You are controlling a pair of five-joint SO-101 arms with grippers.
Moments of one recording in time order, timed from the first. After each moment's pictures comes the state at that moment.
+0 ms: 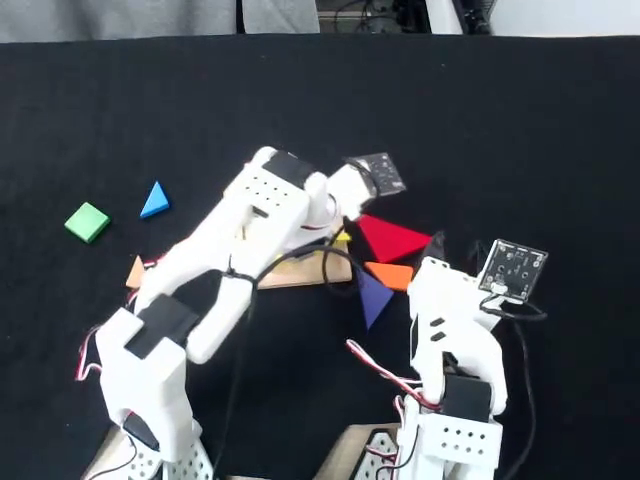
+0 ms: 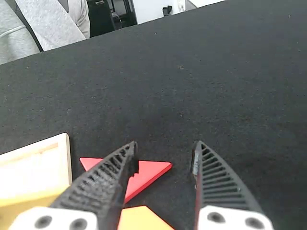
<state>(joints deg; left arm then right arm) 25.7 20.1 -4.4 77.3 -36.6 10.8 -103.3 96.7 40.3 -11.6</state>
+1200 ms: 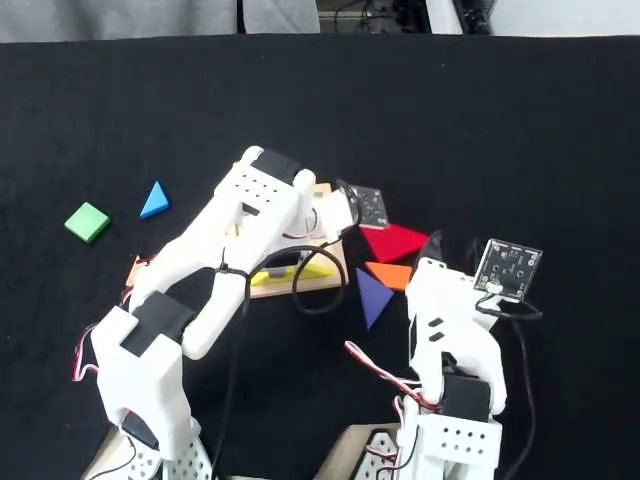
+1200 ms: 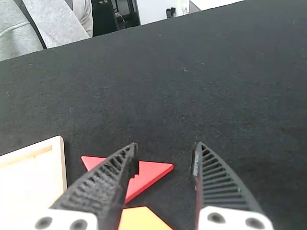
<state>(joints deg) 24.0 20.0 -2.9 85.9 -53.6 10.0 -103.3 96.7 40.3 -9.8</state>
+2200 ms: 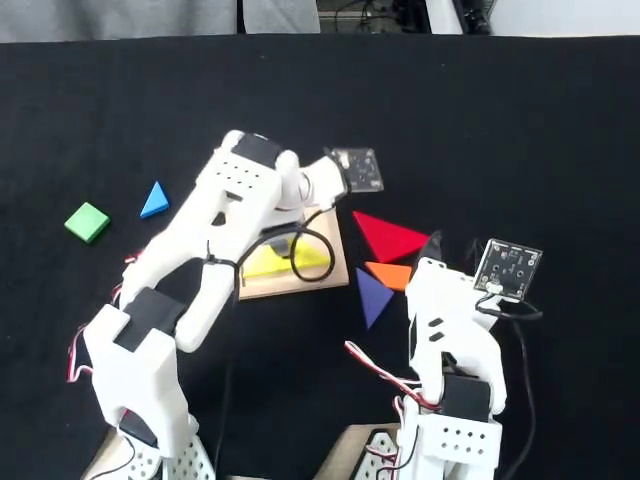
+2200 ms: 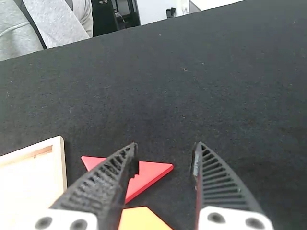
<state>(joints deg) 20.0 20.1 -8.7 77.3 -54.5 10.0 -103.3 96.7 40.3 -9.8</state>
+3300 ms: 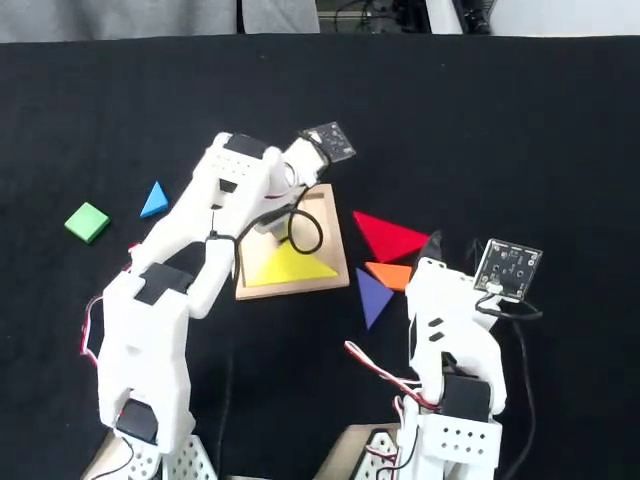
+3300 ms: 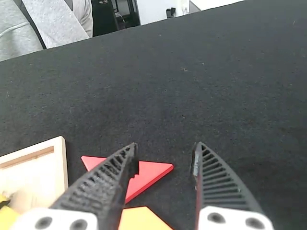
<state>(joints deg) 15.4 33.7 -12.5 66.4 -42.6 10.0 -103.3 96.7 40.3 -9.8</state>
